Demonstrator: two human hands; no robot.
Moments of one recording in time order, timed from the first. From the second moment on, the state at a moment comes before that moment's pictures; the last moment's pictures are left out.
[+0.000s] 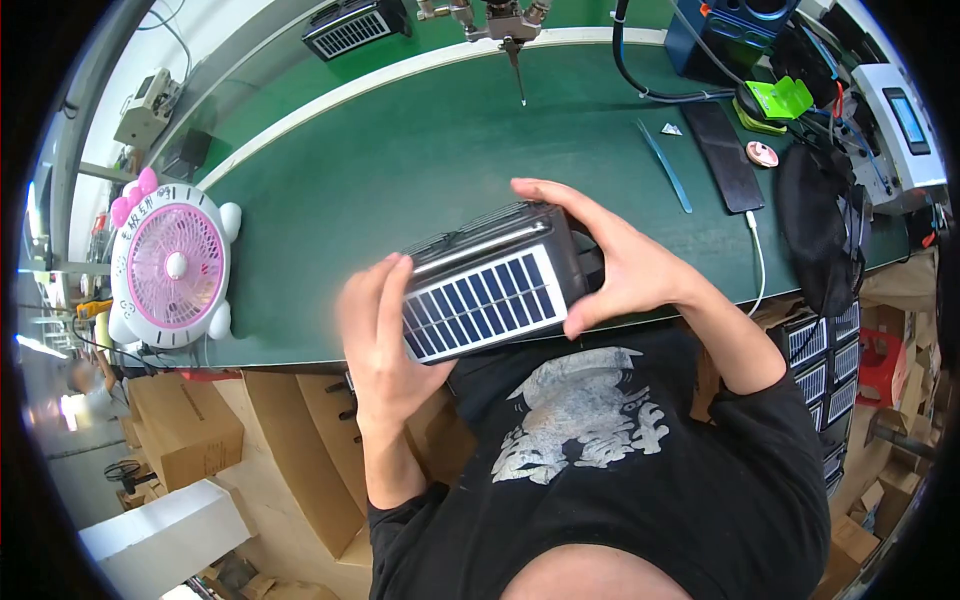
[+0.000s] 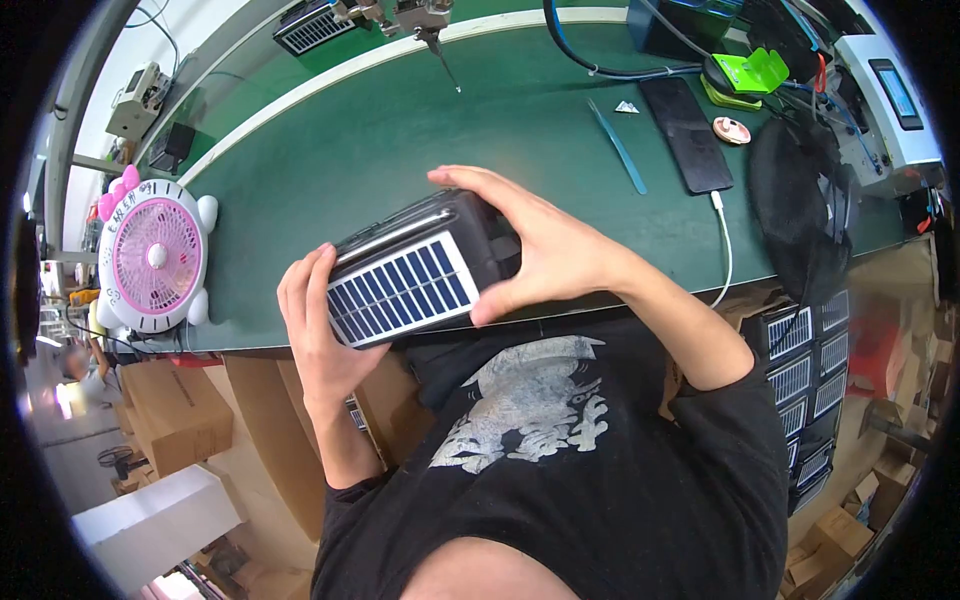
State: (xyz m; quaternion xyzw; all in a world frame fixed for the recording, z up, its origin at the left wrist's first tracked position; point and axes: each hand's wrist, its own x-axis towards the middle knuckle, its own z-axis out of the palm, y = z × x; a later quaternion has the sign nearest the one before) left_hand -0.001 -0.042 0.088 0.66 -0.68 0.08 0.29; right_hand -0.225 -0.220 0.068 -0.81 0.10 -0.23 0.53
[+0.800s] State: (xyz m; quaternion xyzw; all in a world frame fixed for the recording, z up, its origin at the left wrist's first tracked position) left_hand 0.011 -0.053 0.089 0.63 -0.71 0.00 0.31; right_hand -0.209 -0.182 0.060 -0.81 0.08 -0.49 0.30
